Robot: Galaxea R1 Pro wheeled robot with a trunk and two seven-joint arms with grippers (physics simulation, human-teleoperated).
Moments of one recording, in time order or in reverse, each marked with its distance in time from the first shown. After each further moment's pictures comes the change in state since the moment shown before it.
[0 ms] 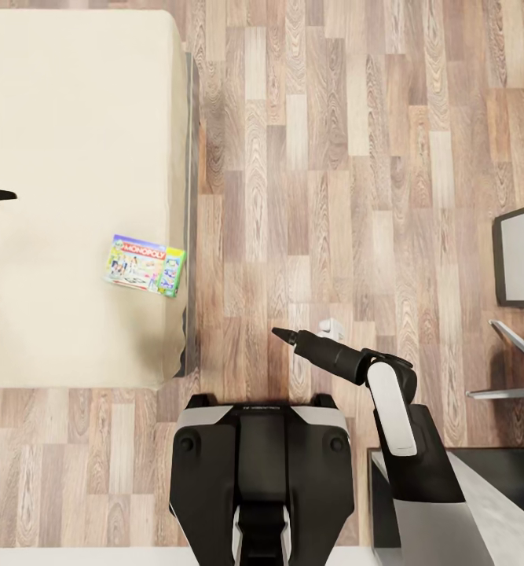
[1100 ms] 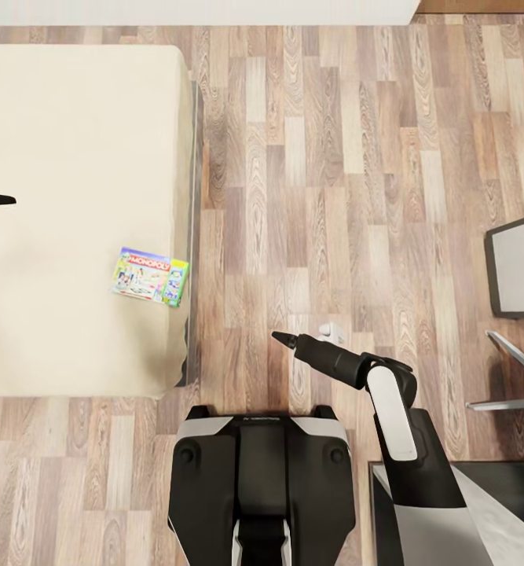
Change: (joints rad) left arm 0.013 0.008 0.000 0.001 -0.006 -0.007 0.005; right arm 0.017 0.000 0.000 0.000 0.000 -0.001 0.002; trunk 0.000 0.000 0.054
